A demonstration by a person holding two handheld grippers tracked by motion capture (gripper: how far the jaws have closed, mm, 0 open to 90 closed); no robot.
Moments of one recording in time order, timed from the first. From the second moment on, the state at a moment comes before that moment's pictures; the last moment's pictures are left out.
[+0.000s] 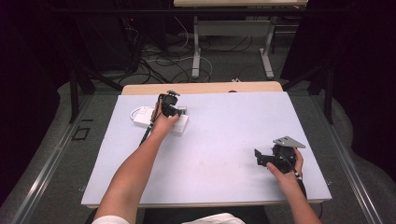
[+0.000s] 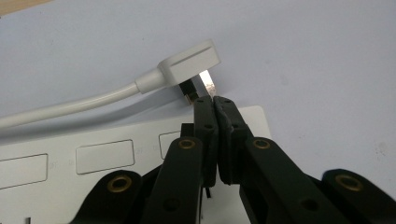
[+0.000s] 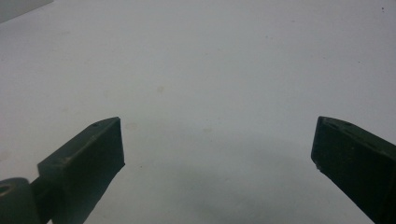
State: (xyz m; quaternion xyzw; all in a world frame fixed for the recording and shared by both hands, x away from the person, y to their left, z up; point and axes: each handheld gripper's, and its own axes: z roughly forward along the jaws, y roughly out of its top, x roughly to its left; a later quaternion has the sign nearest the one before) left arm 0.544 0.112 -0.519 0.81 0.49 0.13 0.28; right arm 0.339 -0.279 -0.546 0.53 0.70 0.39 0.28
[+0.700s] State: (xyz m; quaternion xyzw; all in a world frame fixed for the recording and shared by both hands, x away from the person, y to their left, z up) left arm 0.544 0.113 -0.522 0.81 0.49 0.12 0.28; right arm 0.338 -0.279 -0.545 0.53 0.70 0.39 0.29
